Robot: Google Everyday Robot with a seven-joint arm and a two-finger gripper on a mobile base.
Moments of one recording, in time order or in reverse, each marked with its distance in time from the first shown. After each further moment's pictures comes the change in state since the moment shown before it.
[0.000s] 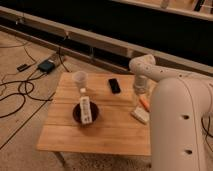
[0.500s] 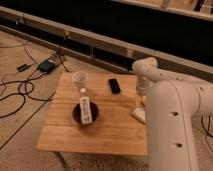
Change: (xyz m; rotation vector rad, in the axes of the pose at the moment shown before) arm -0.007 -0.026 0.036 -0.003 0.038 0.011
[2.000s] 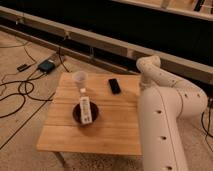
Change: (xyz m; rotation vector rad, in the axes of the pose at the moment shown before) arm -0.031 -0.028 -0.007 -0.009 -0.015 0.042
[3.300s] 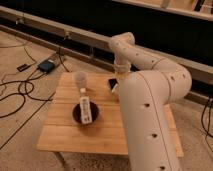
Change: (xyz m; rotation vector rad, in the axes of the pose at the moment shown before) arm -0.075 0.156 -0.162 0.054 -0.192 -0.183
